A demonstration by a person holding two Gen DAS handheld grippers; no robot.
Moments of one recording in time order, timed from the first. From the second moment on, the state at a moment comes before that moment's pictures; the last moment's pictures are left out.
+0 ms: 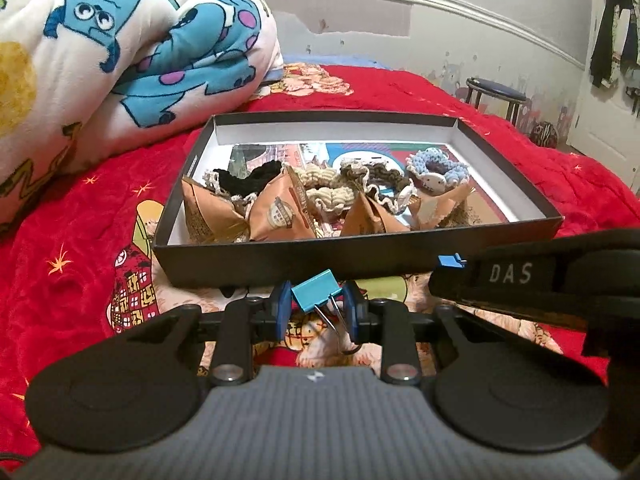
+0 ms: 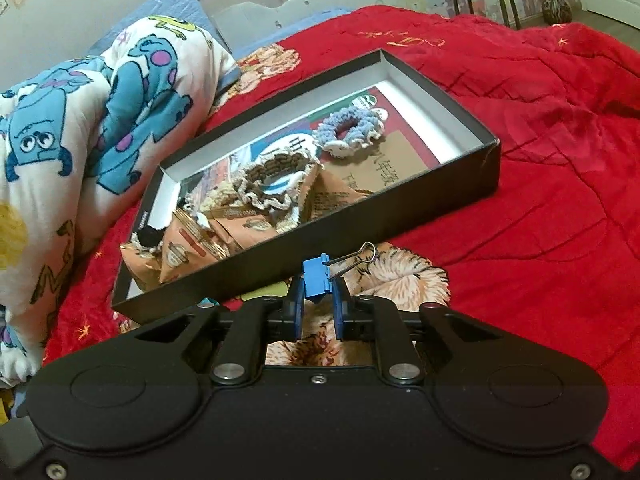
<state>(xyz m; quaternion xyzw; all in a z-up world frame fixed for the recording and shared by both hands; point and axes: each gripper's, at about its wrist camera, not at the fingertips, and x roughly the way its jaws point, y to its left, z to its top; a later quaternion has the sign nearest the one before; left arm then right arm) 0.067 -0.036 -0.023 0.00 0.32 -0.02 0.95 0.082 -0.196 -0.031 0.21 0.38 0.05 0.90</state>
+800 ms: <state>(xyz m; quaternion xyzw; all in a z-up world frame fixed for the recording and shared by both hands) 0.064 -0.036 -0.016 -0.01 0.31 -0.03 0.95 0.075 -0.192 -0.018 0.23 0.35 0.08 0.91</state>
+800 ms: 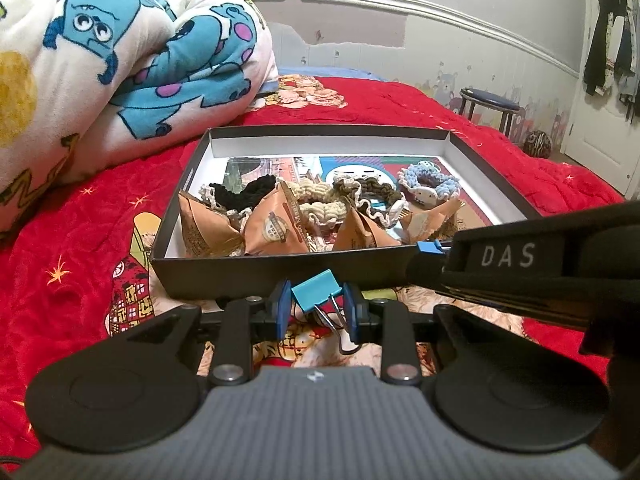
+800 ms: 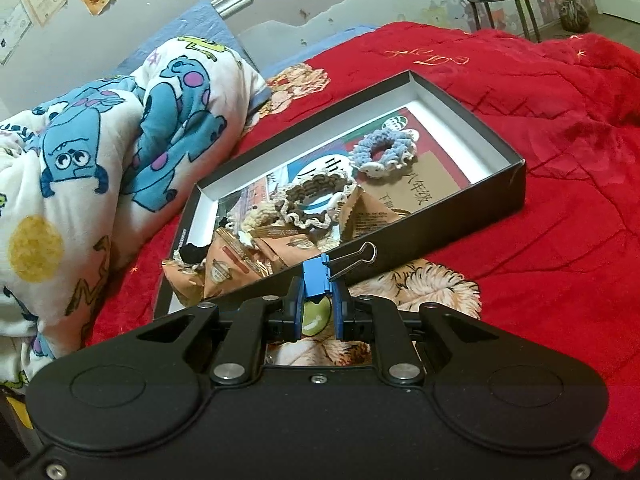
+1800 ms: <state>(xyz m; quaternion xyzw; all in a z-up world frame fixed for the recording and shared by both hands) 0.051 -0.031 0.010 -0.05 0.23 -0.06 0.97 0.076 -0.210 0.009 0.25 0.27 0.10 0.92</state>
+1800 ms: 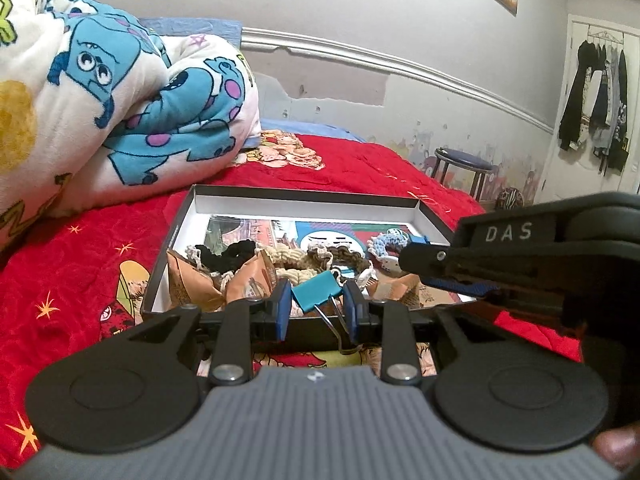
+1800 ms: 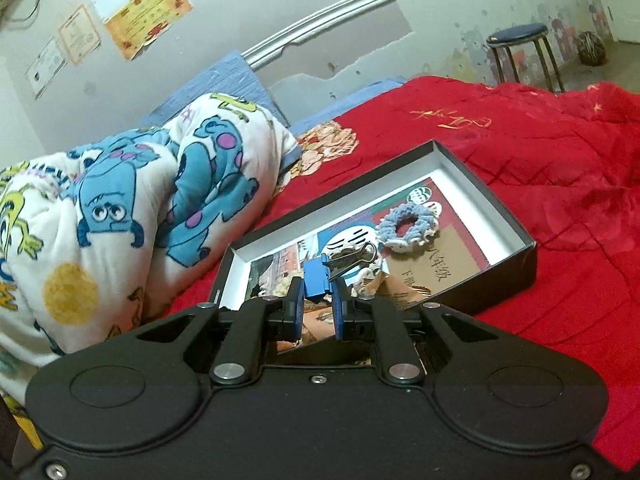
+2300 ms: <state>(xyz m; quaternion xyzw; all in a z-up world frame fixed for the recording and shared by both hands) 0.055 -0.027 0.017 -0.05 0.21 -0.06 0.97 0.084 -0.211 0.012 0.27 0.25 0.13 0.92</state>
